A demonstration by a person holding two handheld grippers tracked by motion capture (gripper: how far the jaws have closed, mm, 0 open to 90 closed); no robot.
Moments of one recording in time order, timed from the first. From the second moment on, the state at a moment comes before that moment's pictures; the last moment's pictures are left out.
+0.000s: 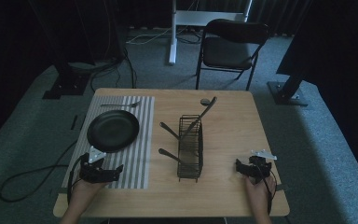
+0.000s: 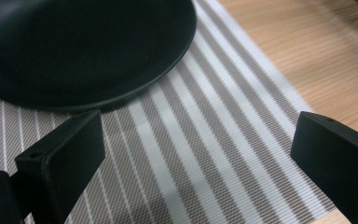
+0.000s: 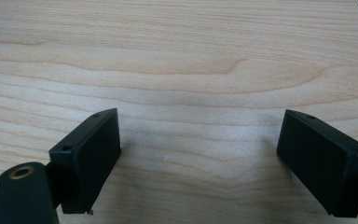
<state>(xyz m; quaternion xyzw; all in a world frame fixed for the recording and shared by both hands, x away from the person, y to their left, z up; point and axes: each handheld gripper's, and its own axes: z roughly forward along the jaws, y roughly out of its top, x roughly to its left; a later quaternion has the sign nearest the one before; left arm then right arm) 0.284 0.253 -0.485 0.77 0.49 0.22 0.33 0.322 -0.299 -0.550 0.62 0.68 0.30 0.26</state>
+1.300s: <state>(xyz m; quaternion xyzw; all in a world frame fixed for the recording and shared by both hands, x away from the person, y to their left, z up) 0.317 0.208 -0.429 0.79 0.42 0.21 0.40 0.322 -0.300 -0.550 0.62 0.68 0.30 0.26</state>
